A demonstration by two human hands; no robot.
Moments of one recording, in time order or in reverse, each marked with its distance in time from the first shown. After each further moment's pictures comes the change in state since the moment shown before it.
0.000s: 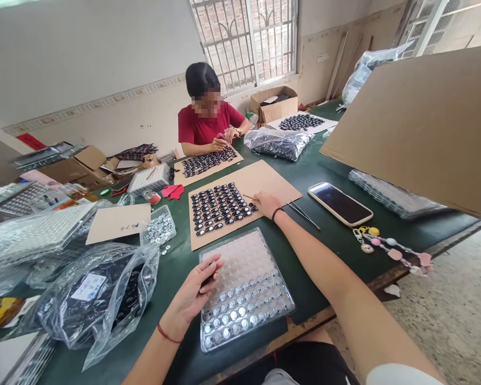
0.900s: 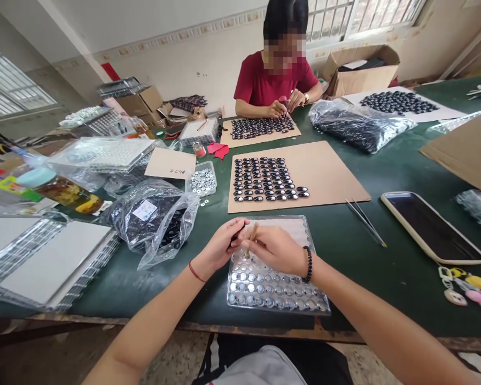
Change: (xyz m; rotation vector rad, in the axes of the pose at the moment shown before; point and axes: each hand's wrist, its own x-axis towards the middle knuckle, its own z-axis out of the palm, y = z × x) left_hand 0.000 0.003 -0.011 0.067 -0.088 0.210; right_hand -0.123 -0.138 -0.036 0.596 -0.480 -0.683
